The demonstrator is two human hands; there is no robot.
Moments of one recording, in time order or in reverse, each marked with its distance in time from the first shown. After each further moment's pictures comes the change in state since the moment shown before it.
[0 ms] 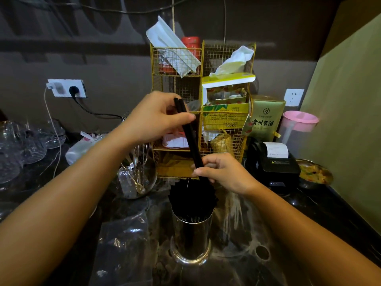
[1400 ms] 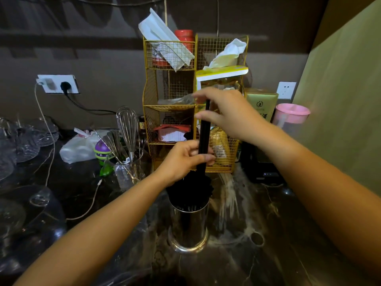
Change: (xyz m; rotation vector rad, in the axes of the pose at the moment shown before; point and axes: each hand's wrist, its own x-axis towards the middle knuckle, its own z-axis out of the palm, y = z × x) left_hand -0.031 -0.043 0.098 -0.618 -0.153 -0.217; right_hand 0.014 -0.083 -0.041 -0.746 0.248 -0.263
